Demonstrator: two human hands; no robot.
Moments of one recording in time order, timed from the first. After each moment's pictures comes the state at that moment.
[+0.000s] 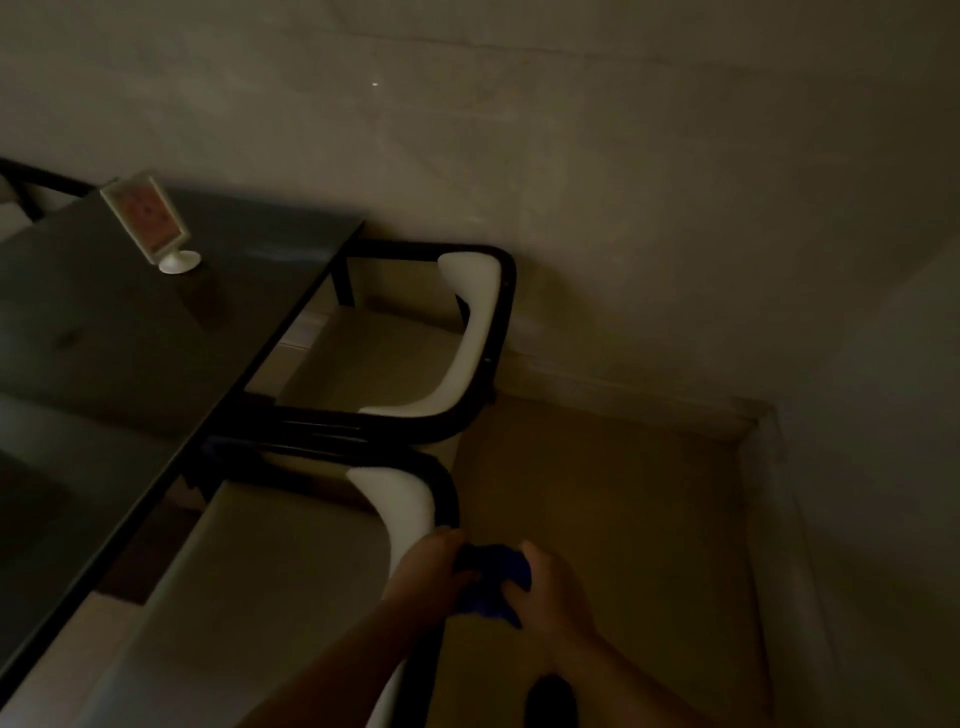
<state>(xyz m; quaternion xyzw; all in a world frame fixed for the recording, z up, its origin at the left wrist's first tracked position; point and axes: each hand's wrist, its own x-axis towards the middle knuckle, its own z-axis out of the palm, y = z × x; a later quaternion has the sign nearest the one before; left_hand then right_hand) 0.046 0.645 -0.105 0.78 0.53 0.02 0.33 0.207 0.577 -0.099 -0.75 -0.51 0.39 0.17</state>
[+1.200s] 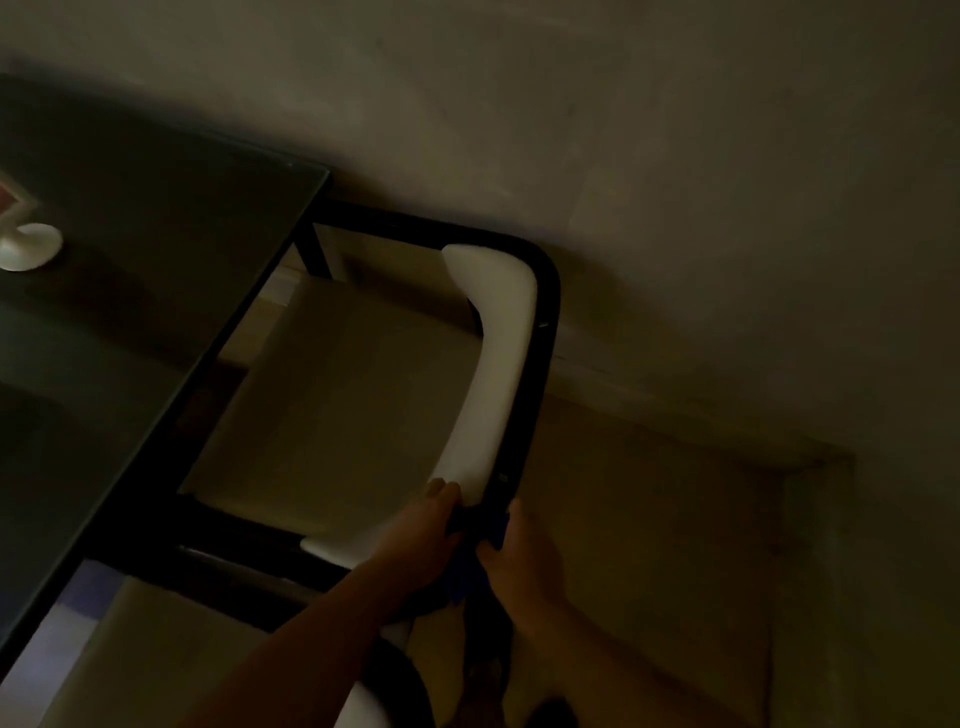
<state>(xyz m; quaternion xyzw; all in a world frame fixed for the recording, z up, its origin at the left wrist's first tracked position) 0.106 0.986 -0.175 0.75 0.55 -0.01 0.37 0.247 0.933 -0.148 -0.78 -0.45 0.44 0.07</state>
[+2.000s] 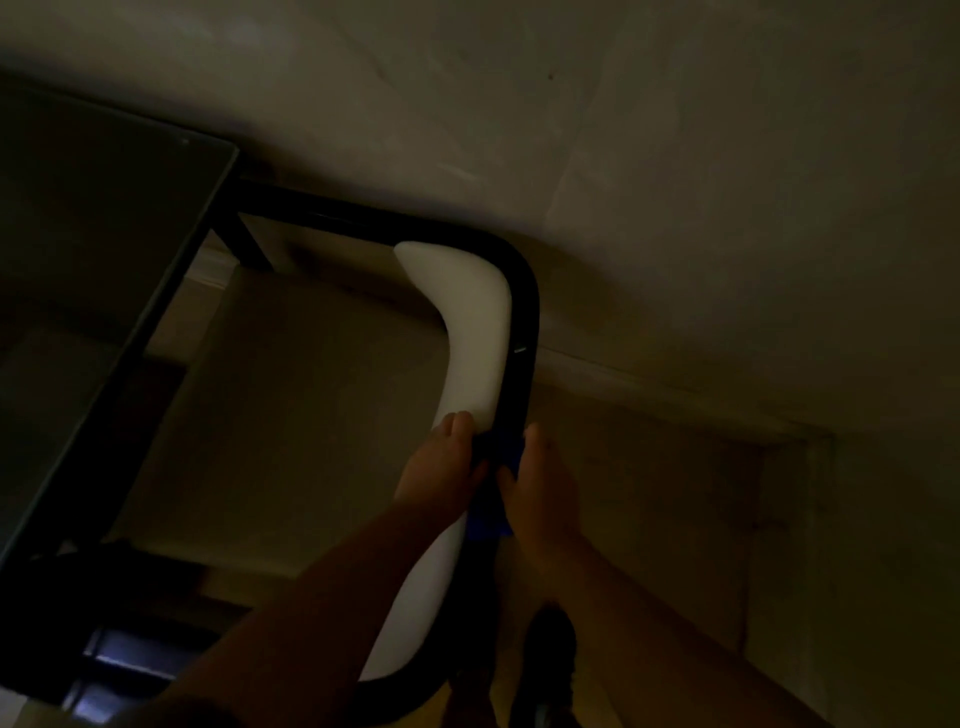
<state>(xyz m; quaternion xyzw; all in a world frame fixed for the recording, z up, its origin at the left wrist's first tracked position) 0.195 1.119 -0.189 0.74 0.56 0.06 0.37 0.314 1.071 -0.162 -0.82 -0.45 0.33 0.12</state>
